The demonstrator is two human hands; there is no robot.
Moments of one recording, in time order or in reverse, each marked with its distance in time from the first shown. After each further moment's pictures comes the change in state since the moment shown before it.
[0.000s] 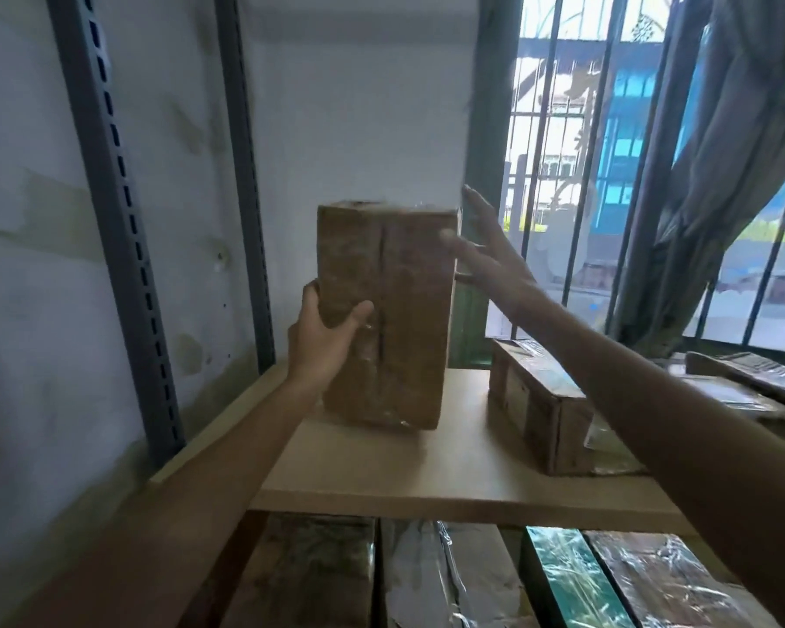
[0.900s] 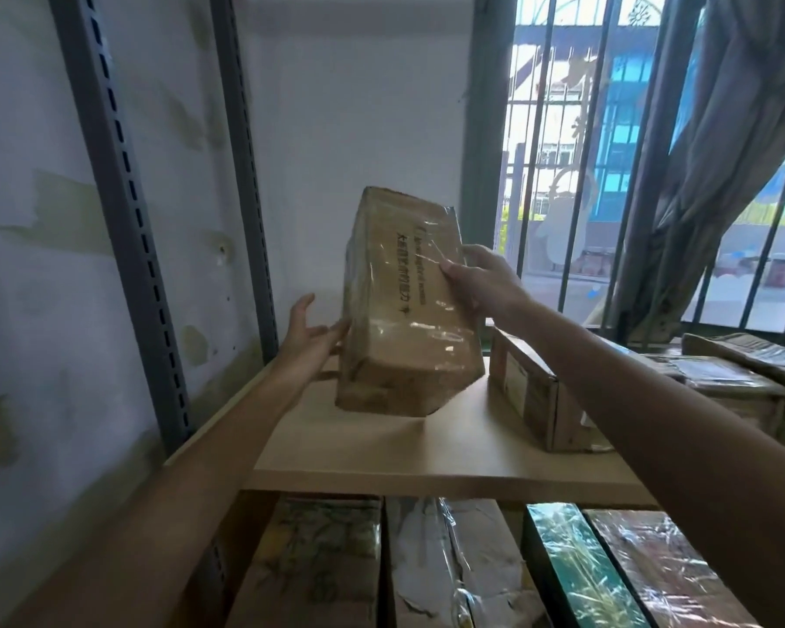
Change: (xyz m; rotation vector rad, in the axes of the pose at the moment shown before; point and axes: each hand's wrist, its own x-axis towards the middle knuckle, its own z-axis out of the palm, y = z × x) left_hand -0.005 -0.018 -0.026 -0.212 -0.298 -0.326; right_hand -0.003 0.022 0.009 0.097 0.052 0.404
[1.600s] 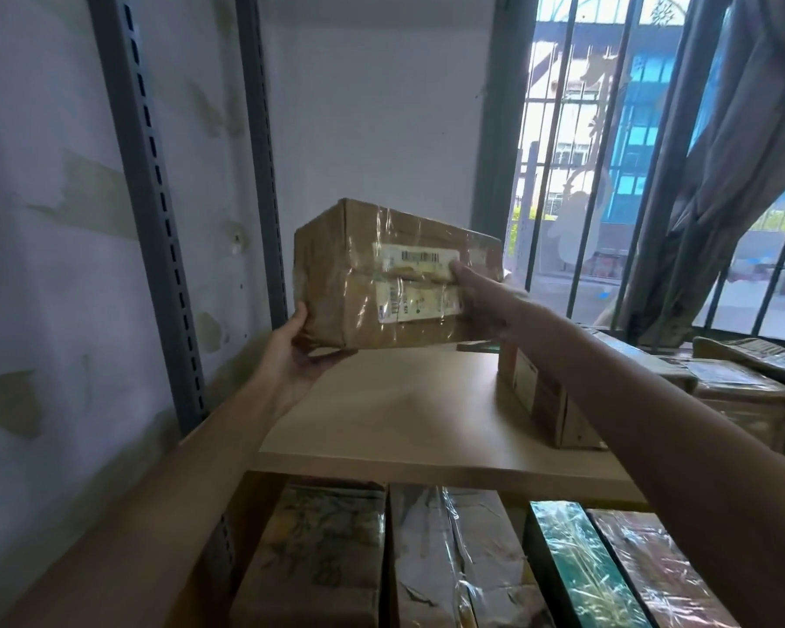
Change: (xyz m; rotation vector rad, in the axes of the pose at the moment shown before) left_hand -0.011 -0.015 -0.026 -0.702 -0.015 -0.144; right_hand 0.007 0.026 0.004 0.003 -0.039 0.350
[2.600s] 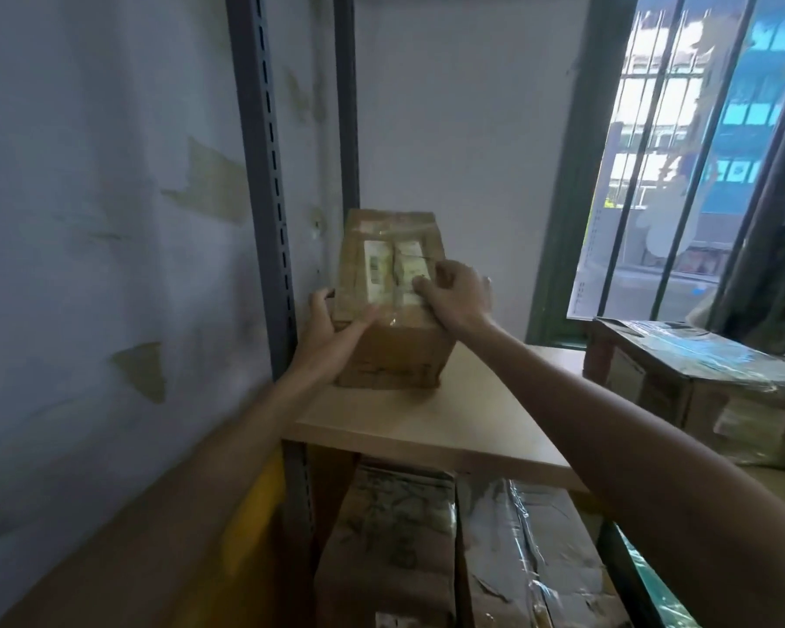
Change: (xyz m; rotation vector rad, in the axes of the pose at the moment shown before) left_hand -0.036 0.040 -0.042 0.947 0.194 0.299; right_hand -0.019 -0.013 0.156 -0.285 0.196 -0.523
